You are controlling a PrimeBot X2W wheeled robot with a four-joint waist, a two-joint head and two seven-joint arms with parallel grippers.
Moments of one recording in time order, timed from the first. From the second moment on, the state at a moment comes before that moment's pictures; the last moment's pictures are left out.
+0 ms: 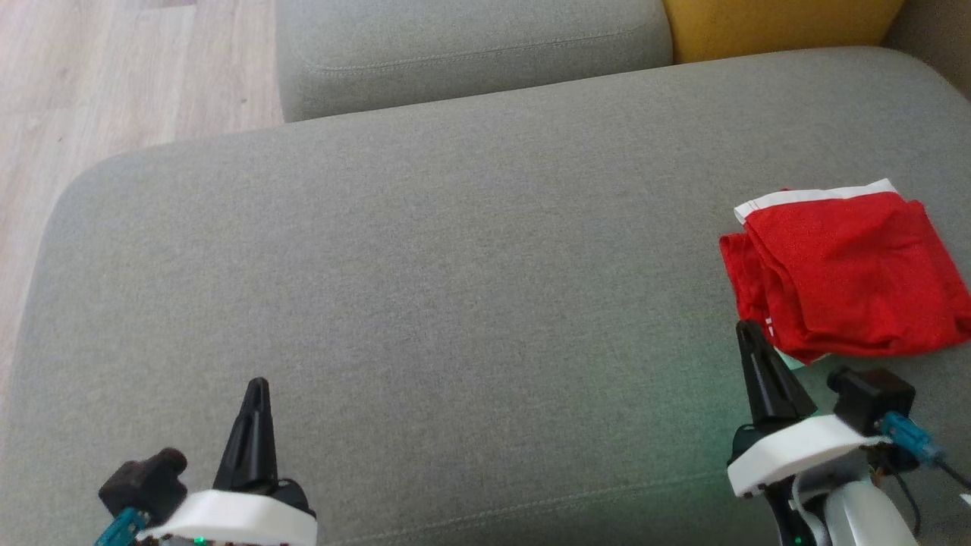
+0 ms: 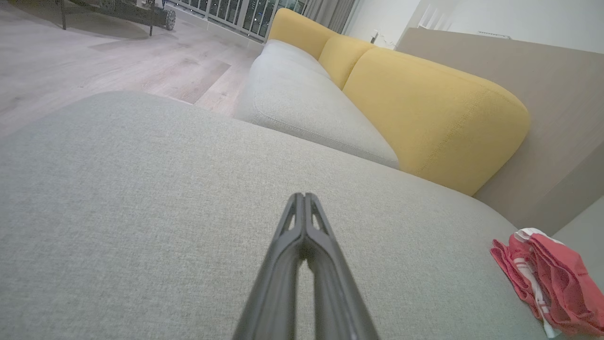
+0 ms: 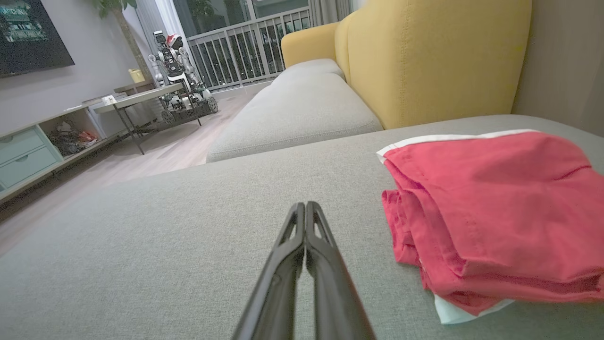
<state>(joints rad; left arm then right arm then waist) 0.14 0.05 -0.12 0.10 -0.45 -0.02 -0.24 -0.05 -0.05 0.00 0.28 0.22 0.13 -0.22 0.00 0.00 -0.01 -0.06</state>
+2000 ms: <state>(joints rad) 0.05 0.06 -0.05 0.19 -1.07 -0.07 -0.08 -0.05 -0.05 -0.07 0.28 0.94 0.13 -0.05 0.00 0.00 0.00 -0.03</state>
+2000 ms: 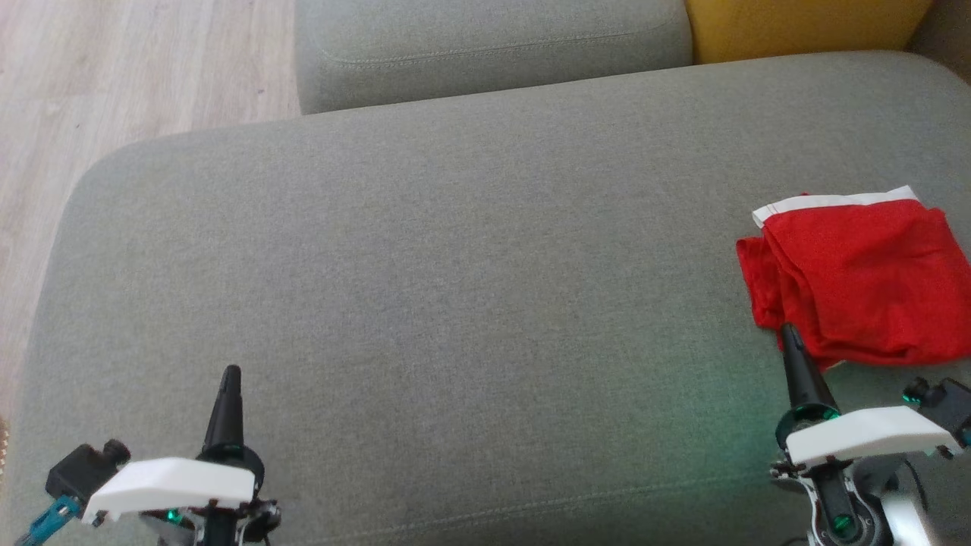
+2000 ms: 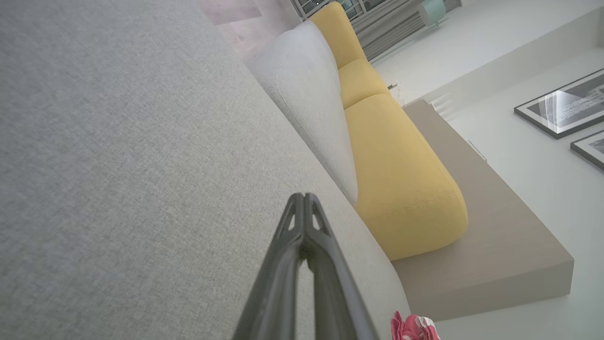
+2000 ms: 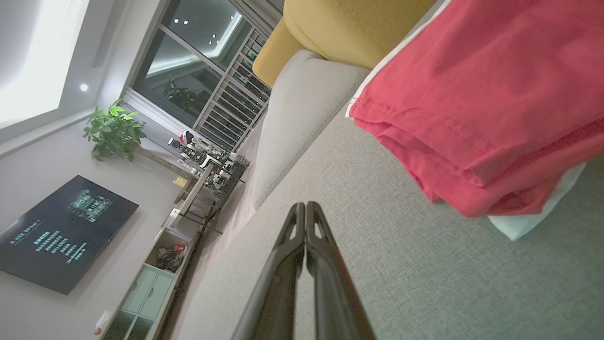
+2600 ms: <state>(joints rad) 0.02 0.06 -0.02 0.22 -1.24 -0.09 -0.03 -0.05 -0.05 -0.09 0.28 1.14 0.13 0.00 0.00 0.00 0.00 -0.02</state>
